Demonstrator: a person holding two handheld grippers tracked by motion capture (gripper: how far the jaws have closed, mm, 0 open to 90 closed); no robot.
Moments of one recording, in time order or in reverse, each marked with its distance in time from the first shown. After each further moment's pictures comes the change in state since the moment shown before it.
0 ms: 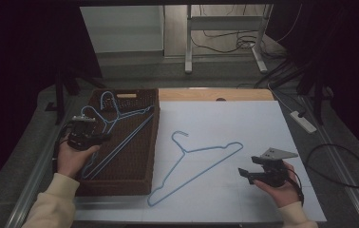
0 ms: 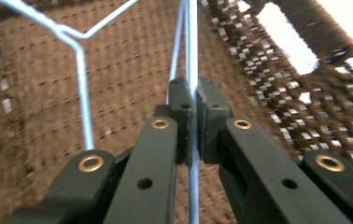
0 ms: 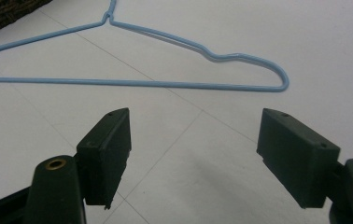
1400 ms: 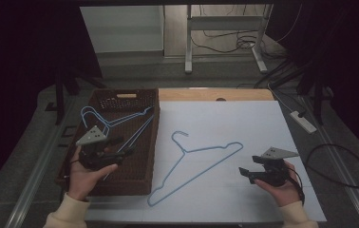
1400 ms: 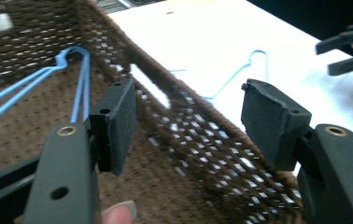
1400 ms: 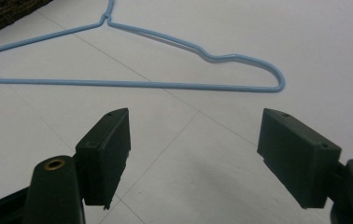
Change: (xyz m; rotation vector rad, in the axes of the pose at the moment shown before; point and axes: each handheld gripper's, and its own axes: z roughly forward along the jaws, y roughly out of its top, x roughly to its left) left arm -0.088 -0.025 -0.026 -0.271 -0.192 0.211; right arm -0.003 0.001 -0.001 -0.003 0.000 0.002
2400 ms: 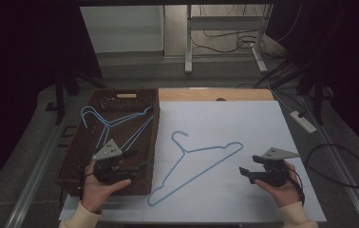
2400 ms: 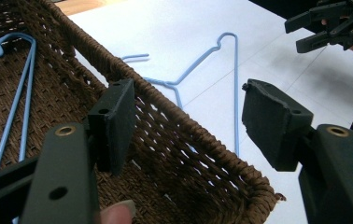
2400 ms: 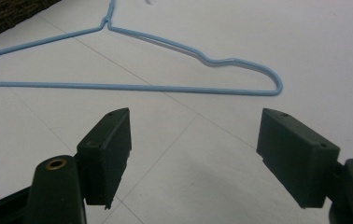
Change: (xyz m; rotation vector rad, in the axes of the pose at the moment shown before) left arm -0.034 -0.017 0.017 0.024 -0.059 0.030; right arm 0.002 0.000 -0.002 -0.014 -0.008 -0.006
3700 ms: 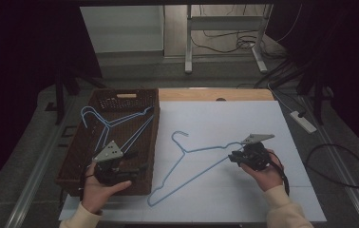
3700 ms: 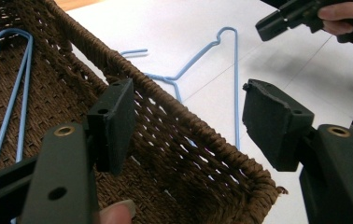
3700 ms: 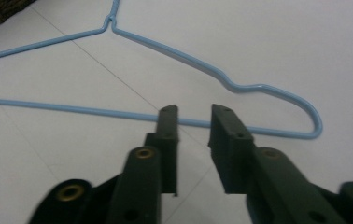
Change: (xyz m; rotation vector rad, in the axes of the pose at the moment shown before) left arm 0.000 -0.003 0.002 0.013 -0.001 0.008; right arm 0.006 0.046 0.046 0.152 0.043 -0.027
